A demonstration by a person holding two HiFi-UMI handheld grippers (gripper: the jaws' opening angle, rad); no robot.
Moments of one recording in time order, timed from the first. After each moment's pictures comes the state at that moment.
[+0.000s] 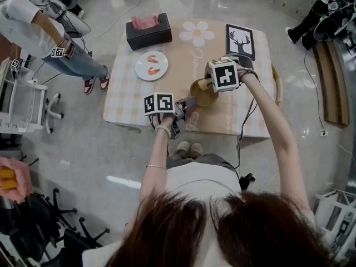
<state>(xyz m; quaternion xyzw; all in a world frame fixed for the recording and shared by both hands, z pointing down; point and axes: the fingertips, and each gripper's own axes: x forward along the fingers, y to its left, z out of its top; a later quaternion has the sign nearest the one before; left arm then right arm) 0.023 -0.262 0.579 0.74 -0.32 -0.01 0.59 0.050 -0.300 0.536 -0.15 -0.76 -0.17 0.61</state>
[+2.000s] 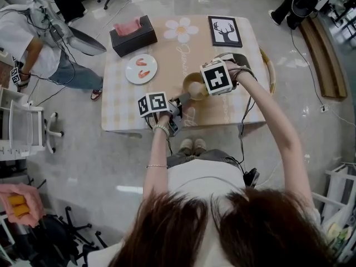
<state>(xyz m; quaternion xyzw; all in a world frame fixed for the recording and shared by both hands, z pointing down) 0.025 -0.261 0.577 0.74 -0.30 -0.02 0.60 0.078 -0.256 0.536 -0.15 -0.73 -0.13 0.66</state>
